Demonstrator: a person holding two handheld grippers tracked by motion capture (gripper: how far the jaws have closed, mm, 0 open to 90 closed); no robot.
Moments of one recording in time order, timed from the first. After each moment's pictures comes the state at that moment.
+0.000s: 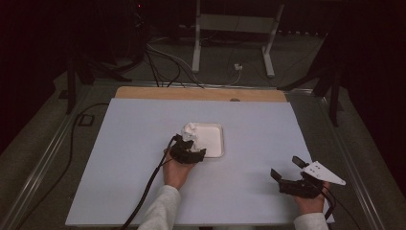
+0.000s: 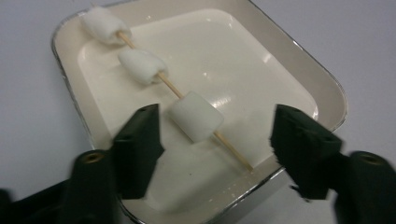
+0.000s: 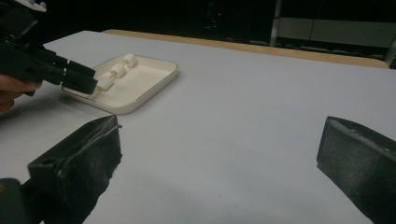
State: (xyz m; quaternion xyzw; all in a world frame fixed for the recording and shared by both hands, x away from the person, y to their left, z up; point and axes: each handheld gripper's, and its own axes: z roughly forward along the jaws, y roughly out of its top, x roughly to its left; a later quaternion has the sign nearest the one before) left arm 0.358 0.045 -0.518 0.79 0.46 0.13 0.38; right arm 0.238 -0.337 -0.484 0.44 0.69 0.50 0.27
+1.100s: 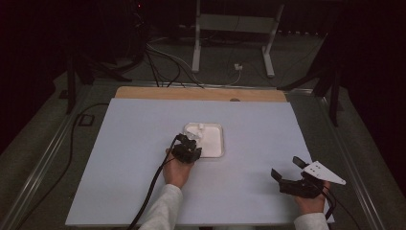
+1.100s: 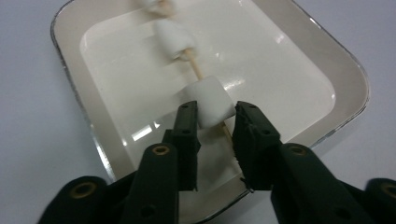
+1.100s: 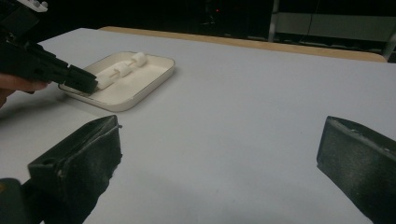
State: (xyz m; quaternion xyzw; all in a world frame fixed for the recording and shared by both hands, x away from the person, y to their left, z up) left arm 0.361 0.040 -0.514 0.81 0.46 0.14 0.33; right arm 0.239 -0.338 -0.485 0.45 0.69 0.50 0.26
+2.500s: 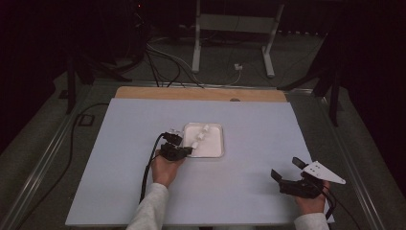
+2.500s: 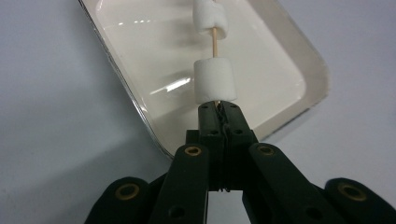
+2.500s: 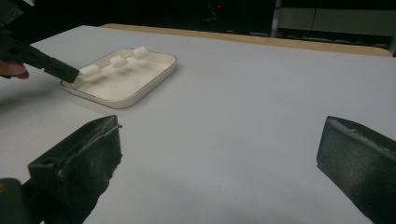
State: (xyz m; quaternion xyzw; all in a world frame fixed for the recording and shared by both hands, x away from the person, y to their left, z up) left arm 0.360 0.085 -0.502 0.78 0.49 0.03 0.38; right arm 0.239 -0.339 -0.486 0.45 0.70 0.50 0.26
